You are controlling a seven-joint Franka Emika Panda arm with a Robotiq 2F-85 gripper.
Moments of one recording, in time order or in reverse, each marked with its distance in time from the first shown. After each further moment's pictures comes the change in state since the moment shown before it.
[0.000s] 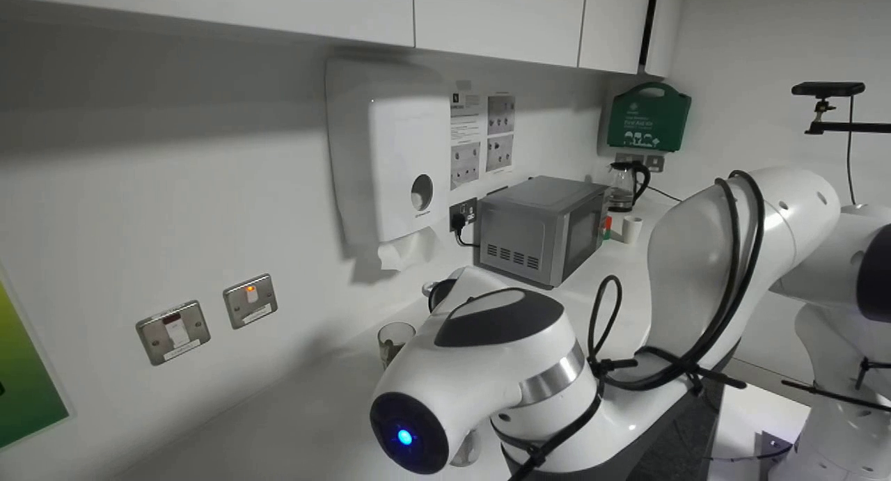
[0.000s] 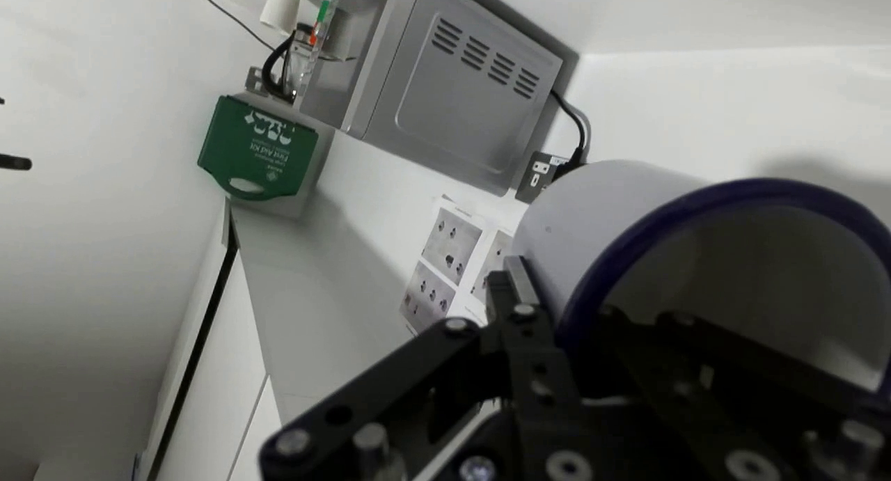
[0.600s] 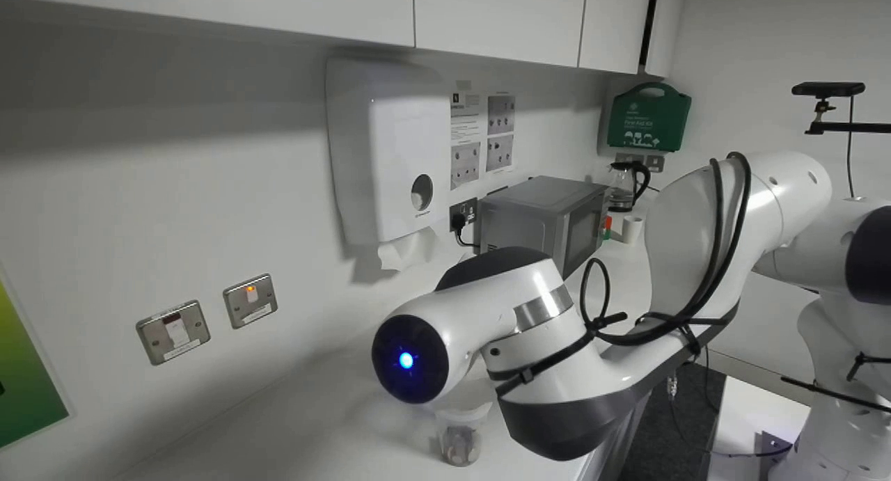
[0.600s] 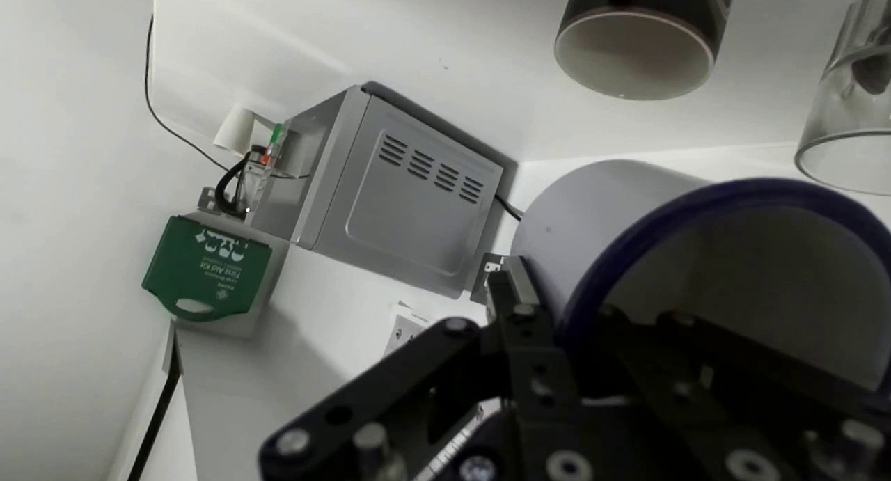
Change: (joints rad) arm -0.076 -0.042 0.029 -0.005 0.189 0.147 0.068
